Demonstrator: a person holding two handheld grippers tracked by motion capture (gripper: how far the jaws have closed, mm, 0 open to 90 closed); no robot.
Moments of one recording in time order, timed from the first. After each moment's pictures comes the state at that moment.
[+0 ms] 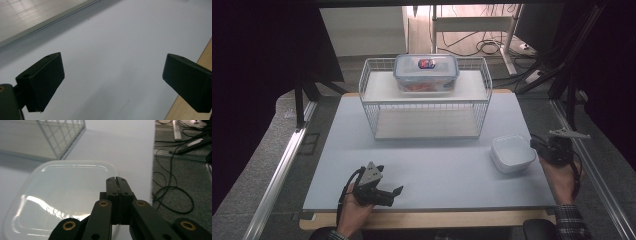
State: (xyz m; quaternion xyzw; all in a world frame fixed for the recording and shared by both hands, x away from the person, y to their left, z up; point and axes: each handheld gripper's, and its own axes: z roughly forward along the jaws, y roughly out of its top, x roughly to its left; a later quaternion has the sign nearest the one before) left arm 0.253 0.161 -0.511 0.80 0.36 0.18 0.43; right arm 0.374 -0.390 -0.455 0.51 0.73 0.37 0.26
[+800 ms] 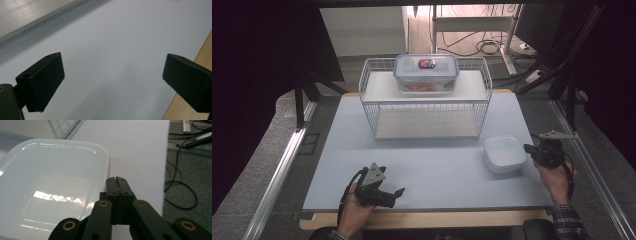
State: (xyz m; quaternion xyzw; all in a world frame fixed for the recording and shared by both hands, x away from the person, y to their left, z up) left arm 0.253 0.157 -0.514 0.82 0.35 0.17 0.42; right arm 0.380 -0.374 -0.474 0.50 0.76 0.35 0.23
